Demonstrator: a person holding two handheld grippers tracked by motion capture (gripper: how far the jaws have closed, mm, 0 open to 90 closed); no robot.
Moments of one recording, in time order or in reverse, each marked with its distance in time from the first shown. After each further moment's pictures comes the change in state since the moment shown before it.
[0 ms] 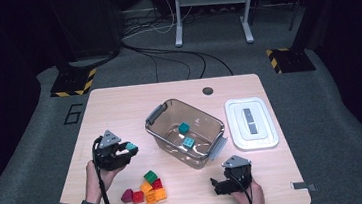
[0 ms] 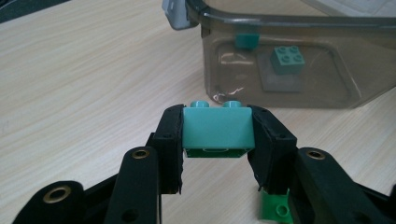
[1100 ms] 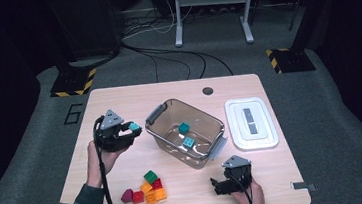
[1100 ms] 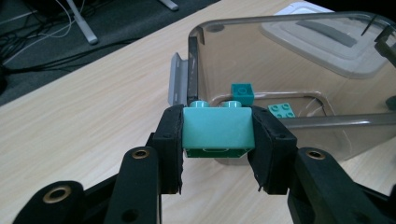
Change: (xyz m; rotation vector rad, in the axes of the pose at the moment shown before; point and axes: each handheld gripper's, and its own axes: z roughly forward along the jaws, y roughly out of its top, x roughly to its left) left arm -0.002 0.063 -0.011 -0.081 0.013 0.081; right arm 0.000 0.000 0.000 -0.002 -0.001 0.003
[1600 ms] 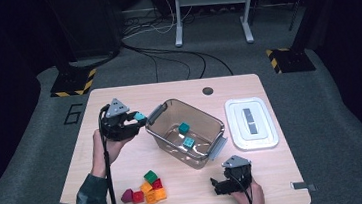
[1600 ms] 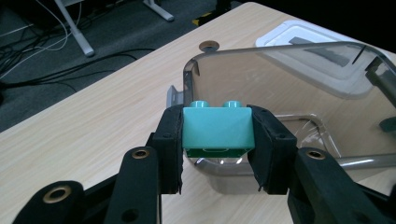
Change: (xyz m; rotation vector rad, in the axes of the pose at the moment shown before) left arm -0.001 0.031 0.011 -0.022 -0.022 0.016; right arm 0.000 0.000 0.000 0.002 0.001 -0.004
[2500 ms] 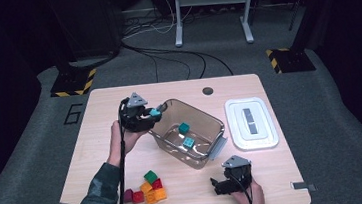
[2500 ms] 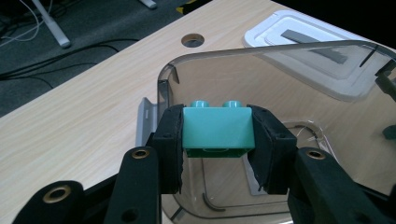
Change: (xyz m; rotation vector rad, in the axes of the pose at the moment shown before) left arm -0.006 0.012 0.055 0.053 -0.065 -0.003; right arm 0.001 0.000 0.000 -0.001 -0.002 0.011
